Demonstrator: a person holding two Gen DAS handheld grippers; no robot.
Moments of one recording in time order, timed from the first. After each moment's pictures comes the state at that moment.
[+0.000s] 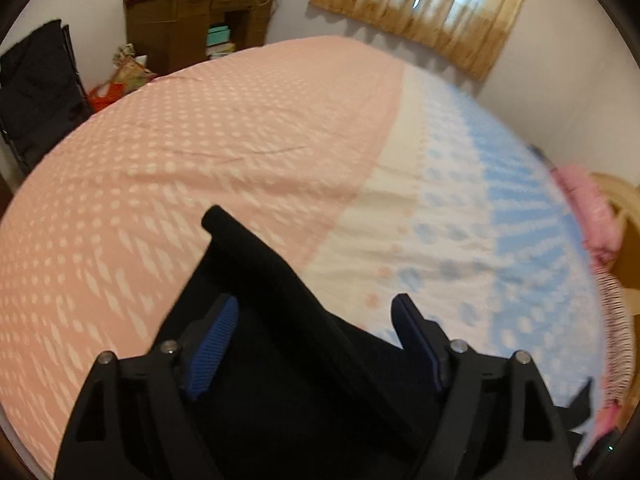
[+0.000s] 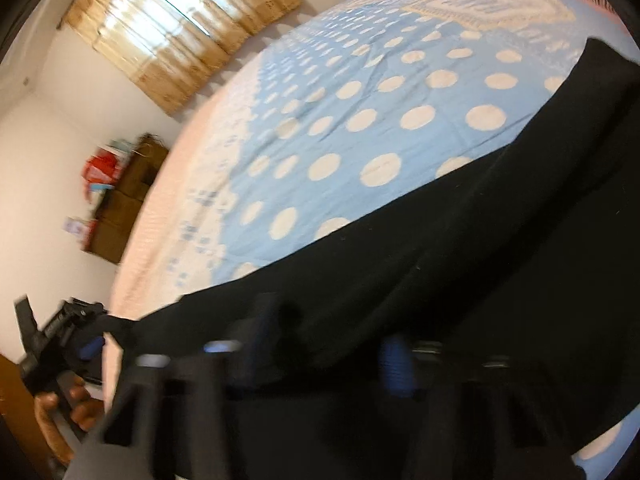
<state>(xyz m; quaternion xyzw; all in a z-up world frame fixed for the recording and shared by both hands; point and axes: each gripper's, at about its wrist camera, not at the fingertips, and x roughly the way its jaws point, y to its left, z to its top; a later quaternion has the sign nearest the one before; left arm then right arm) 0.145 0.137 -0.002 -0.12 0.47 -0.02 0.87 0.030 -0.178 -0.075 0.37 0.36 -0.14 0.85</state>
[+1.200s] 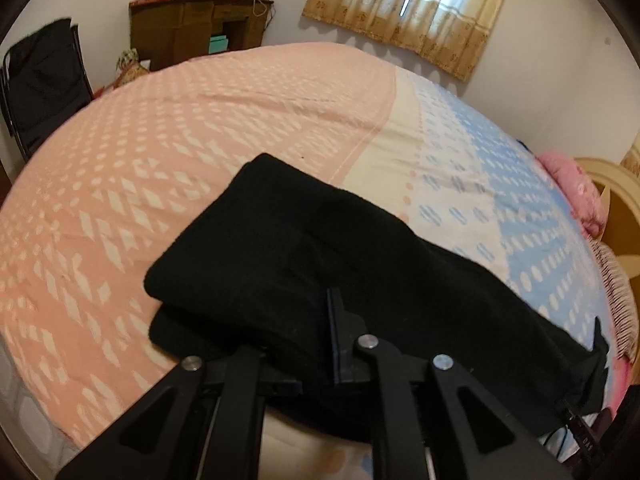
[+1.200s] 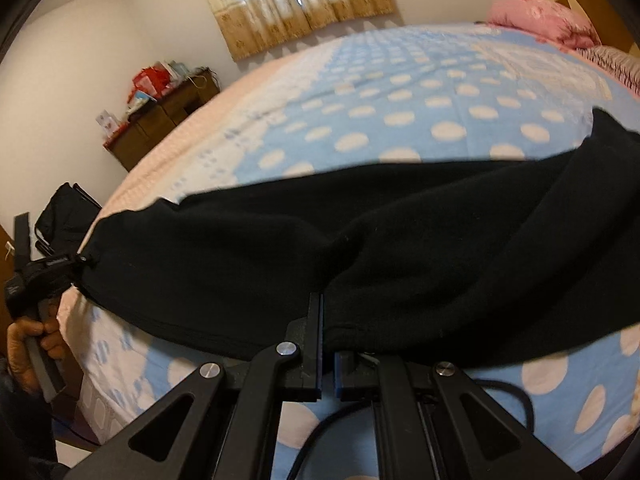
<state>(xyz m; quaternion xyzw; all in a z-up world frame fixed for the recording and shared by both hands) 0.013 0.193 -0.037 -0.11 0.43 -0.06 0.89 -0.079 -0.129 -0.093 0.20 0.38 -0.06 0.90</state>
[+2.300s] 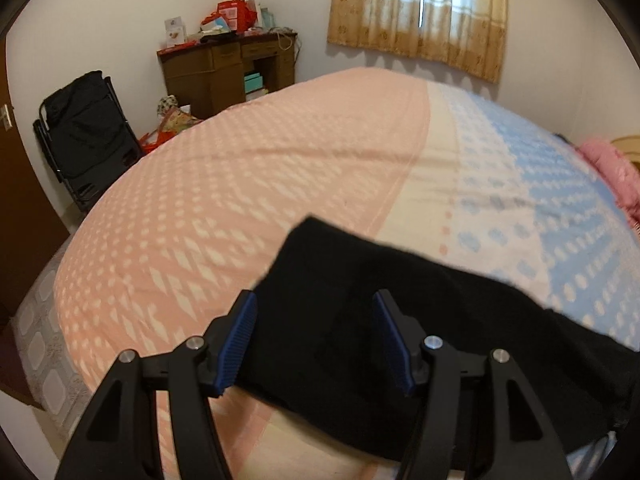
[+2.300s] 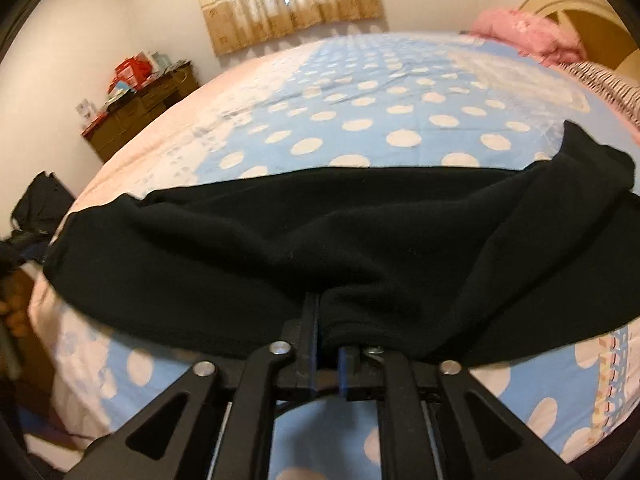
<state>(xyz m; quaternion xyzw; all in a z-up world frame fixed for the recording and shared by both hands) 0.010 0.188 -0.022 -0.03 0.39 0.05 0.92 -0.091 -0.150 -0.083 0.16 0.39 -0.10 0.90</state>
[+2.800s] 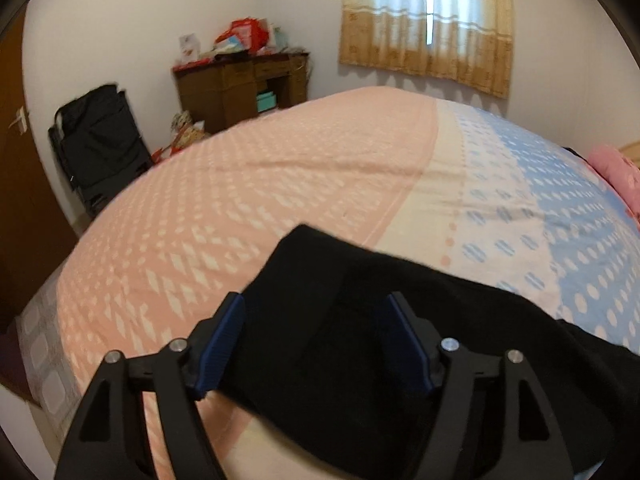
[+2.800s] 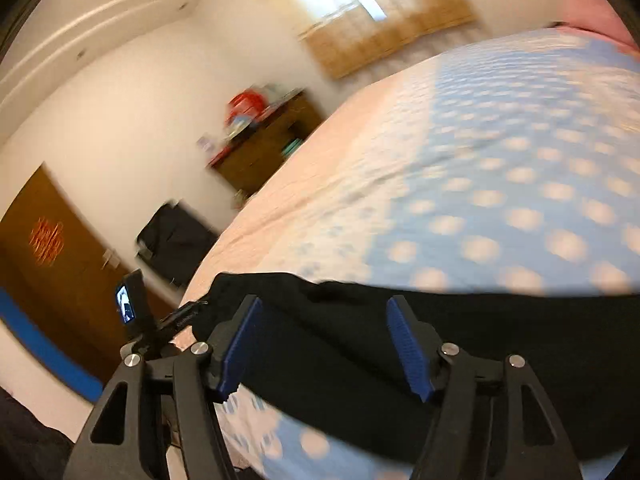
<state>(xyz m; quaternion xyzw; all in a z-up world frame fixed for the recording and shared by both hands) 0.007 0.185 -0.030 -0.04 0.36 0.07 0.93 -0.009 -0.135 -0.015 0.25 0.31 0.15 0.91</state>
